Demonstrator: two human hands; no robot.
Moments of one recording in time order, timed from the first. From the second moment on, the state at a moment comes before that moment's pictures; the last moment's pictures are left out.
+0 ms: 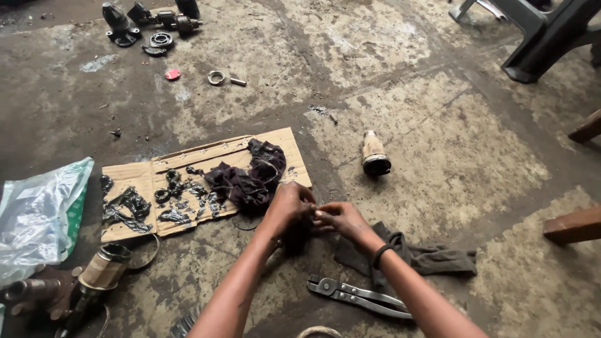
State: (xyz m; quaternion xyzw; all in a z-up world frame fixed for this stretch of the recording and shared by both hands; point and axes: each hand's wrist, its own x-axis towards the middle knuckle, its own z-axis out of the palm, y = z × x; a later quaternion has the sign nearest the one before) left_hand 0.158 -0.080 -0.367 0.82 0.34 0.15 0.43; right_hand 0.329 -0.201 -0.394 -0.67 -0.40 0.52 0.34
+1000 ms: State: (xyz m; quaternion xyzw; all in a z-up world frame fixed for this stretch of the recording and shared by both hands) left_hand 0.144 -0.075 -0.398 0.68 0.49 0.26 0.48; right_hand 0.316 -0.200 -0.394 -0.65 -0.18 0.57 0.47
